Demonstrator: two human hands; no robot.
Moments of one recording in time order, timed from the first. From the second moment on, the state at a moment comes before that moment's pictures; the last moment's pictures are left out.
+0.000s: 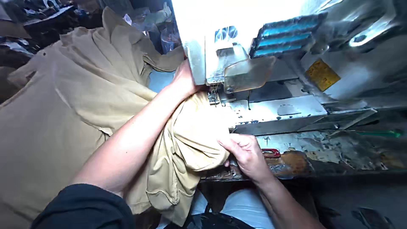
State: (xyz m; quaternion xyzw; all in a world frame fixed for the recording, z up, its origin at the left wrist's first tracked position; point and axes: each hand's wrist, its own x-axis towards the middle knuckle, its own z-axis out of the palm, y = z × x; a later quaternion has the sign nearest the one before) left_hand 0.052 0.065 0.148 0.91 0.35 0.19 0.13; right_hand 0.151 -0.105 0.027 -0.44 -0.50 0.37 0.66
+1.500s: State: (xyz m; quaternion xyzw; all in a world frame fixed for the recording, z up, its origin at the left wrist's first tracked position) left_hand 0.049 0.070 0.118 0.90 0.36 0.21 0.10; right_hand 0.132 -0.145 0.006 -0.50 -0.51 0.24 0.66
